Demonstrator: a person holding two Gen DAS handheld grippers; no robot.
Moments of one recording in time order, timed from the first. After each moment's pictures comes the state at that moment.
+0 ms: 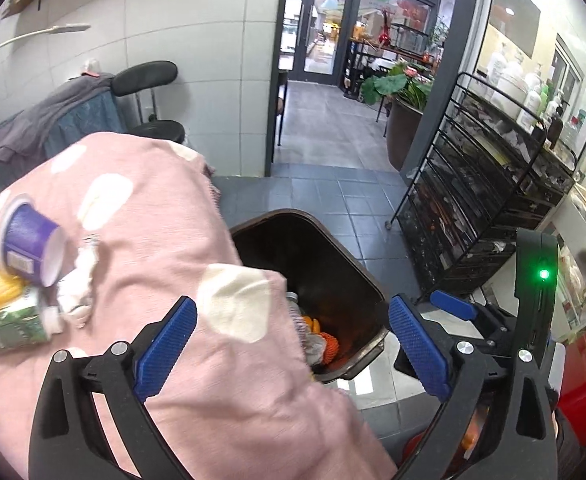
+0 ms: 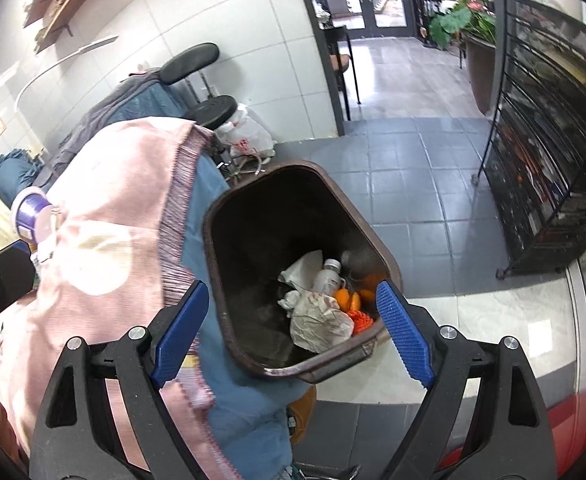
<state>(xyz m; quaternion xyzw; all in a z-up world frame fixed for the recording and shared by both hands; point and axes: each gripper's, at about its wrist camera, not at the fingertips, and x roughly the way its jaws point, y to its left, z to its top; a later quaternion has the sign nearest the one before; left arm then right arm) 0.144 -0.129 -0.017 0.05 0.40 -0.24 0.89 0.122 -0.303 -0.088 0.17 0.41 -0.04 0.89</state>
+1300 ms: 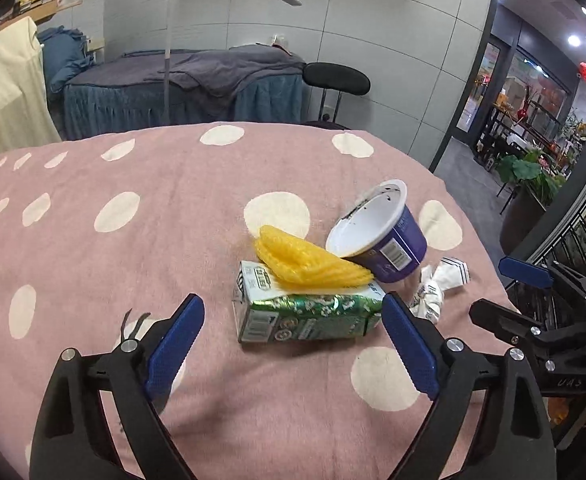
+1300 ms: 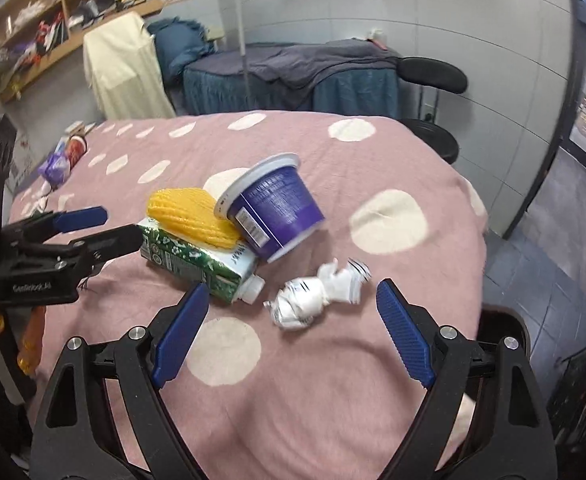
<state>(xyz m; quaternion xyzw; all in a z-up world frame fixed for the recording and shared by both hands) 0.186 0.135 -0.002 -0.07 0.40 -0.02 0.91 0.235 -0.036 -0.001 -0.07 0.40 0.27 0.87</state>
